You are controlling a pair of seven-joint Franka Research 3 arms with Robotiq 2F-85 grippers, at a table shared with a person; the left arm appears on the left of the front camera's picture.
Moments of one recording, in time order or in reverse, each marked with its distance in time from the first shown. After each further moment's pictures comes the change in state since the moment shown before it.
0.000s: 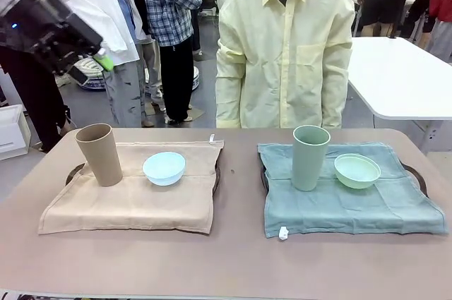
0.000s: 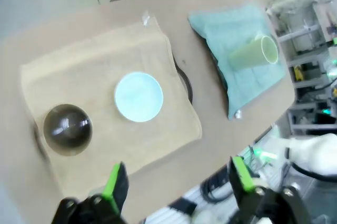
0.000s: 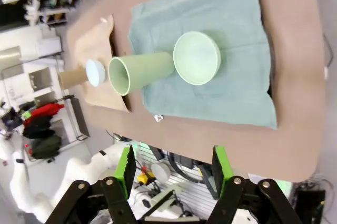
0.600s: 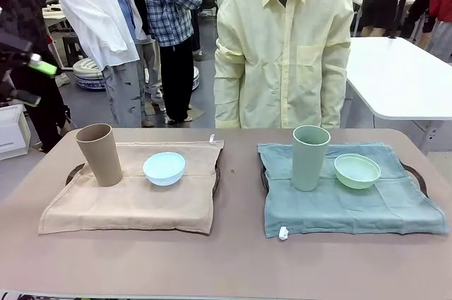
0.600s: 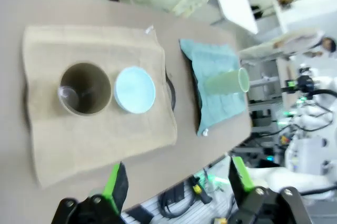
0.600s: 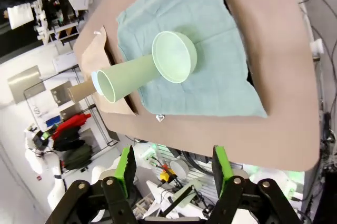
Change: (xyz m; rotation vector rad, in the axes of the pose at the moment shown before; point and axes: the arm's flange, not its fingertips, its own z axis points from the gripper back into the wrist) left arm -0.083 0.087 0.047 -0.213 -0.147 0.287; right arm 0.003 -0.082 0.003 0.086 0.027 -0.181
